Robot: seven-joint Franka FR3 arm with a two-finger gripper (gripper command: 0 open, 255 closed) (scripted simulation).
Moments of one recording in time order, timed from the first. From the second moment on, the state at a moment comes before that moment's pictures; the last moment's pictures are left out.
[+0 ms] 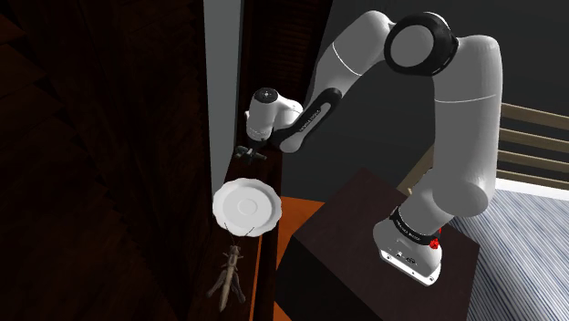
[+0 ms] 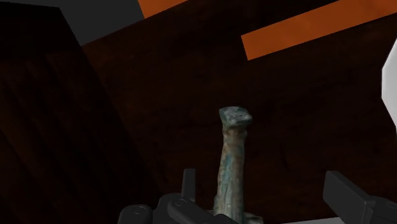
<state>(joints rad) 0.05 0.60 0.11 -2.08 -0.70 2.77 0.43</state>
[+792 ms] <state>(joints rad) 0.03 0.61 0.10 -2.09 -0.71 2.77 0.43</state>
